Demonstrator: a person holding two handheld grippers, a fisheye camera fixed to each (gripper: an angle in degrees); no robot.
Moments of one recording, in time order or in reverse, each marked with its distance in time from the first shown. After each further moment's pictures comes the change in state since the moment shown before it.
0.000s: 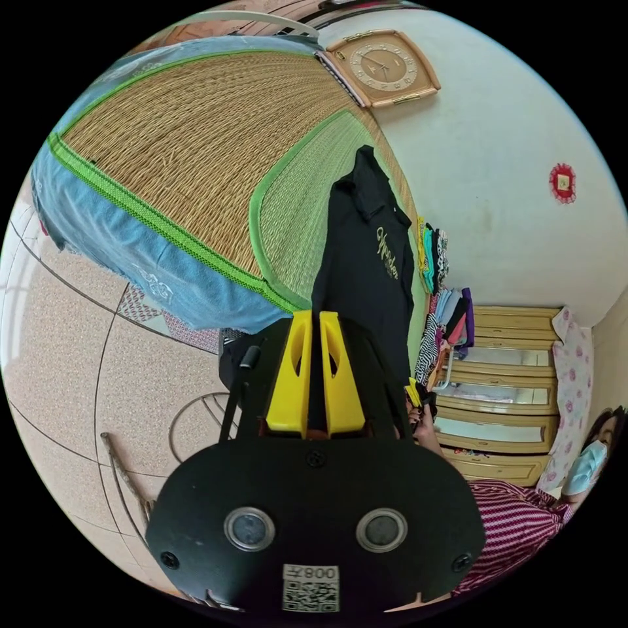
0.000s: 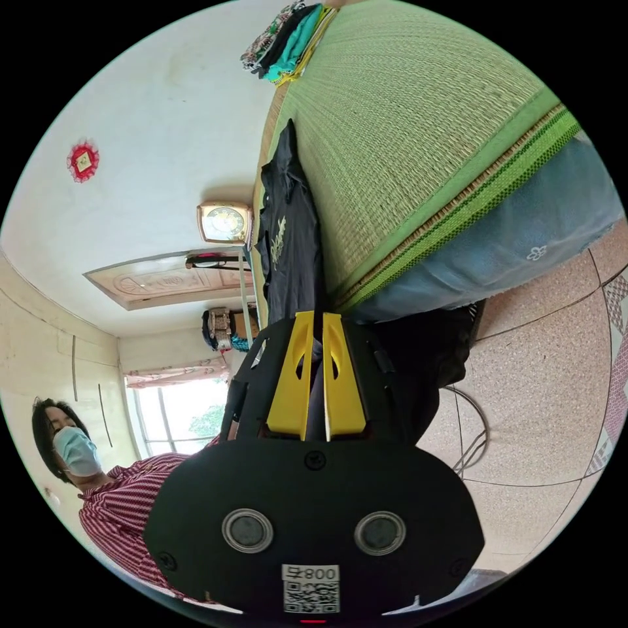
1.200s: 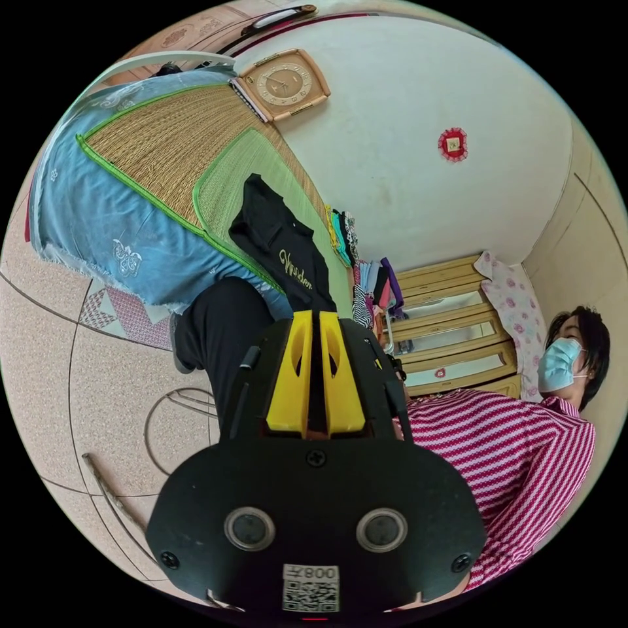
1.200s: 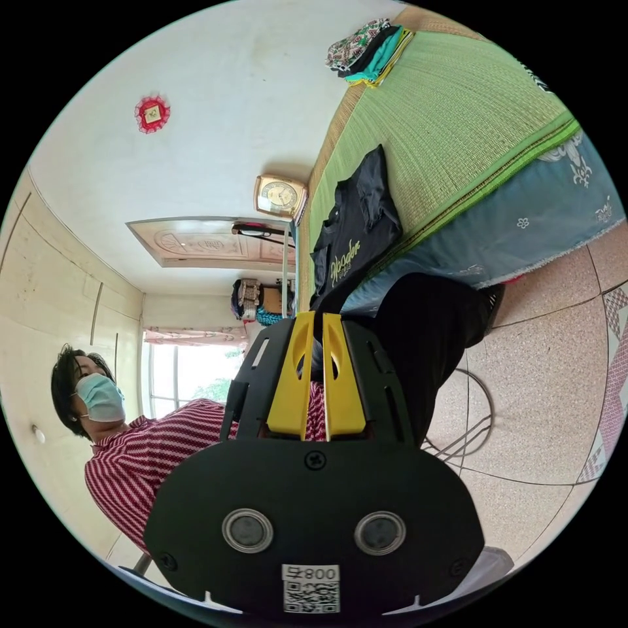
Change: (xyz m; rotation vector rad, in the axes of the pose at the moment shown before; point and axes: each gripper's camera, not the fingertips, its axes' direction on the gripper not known) left arm -0.025 0.234 -0.105 0.048 0.282 0.225; right arm -0.118 0.107 -0.080 -0.036 -0.092 -0.150
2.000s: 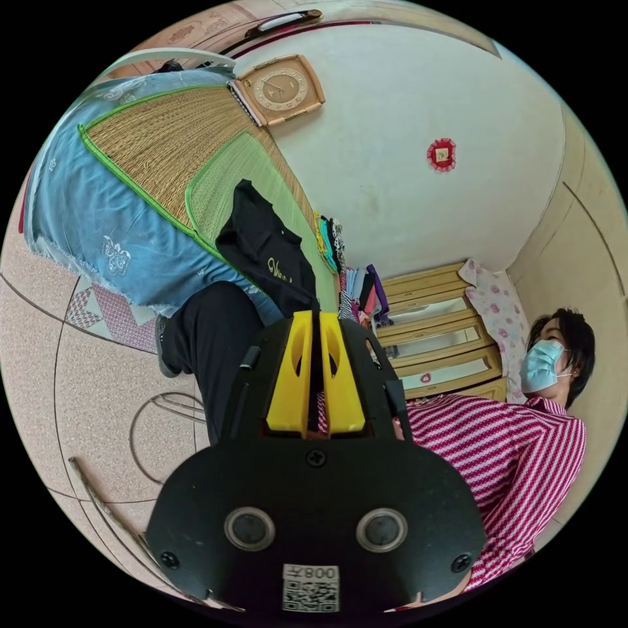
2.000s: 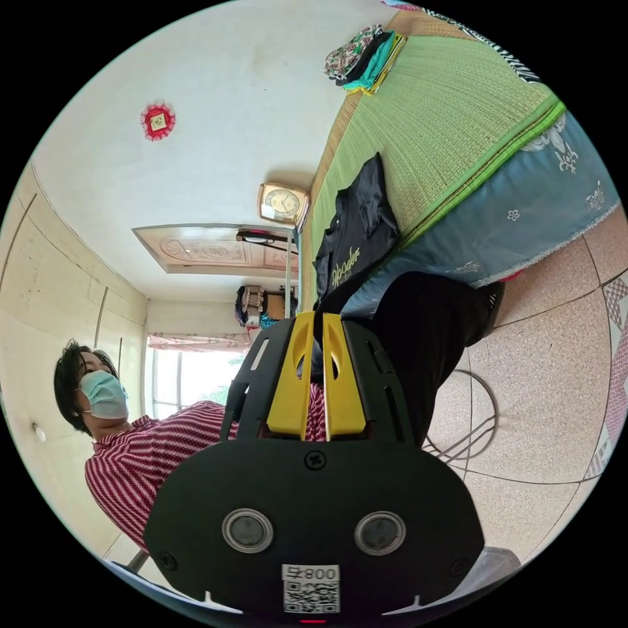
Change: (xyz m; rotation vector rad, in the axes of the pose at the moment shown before) left arm 0.012 -0.010 0.006 0.036 0.073 -0.007; right arm 0.025 0.001 -0.018 0.040 -0.016 0.001
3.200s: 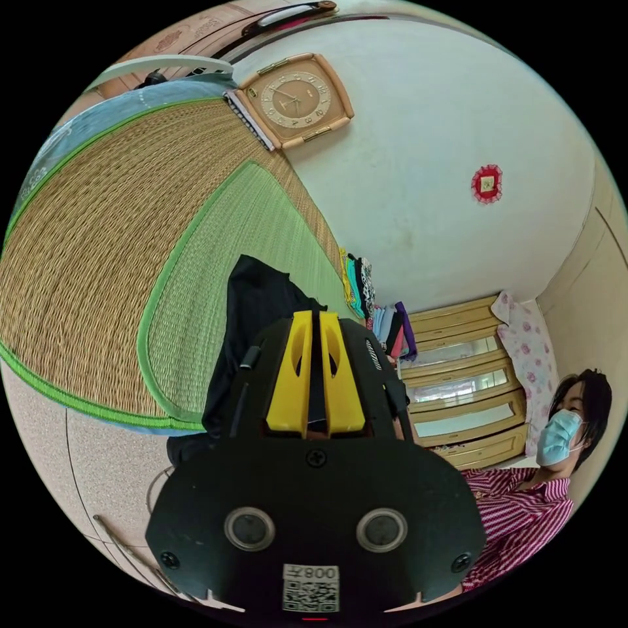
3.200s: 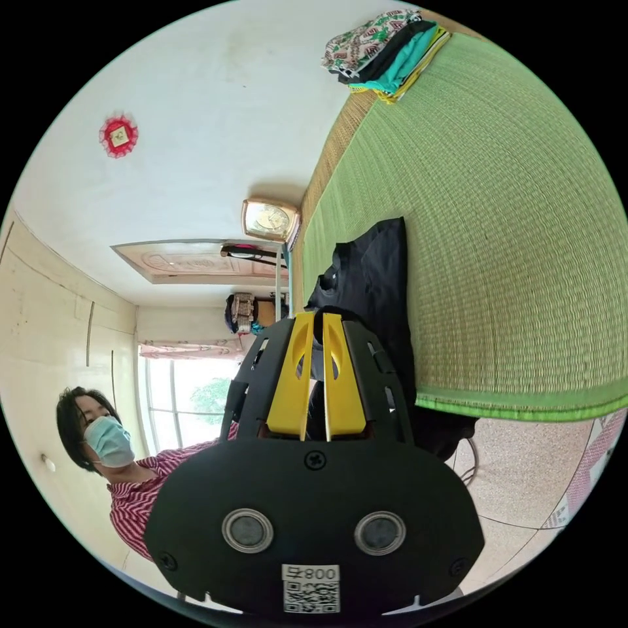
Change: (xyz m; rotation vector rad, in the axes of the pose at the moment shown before) left arm -0.001 -0.354 0.167 0.062 -0.110 -0.051; right arm 0.110 -0.276 0.050 -0.072 0.063 0.022
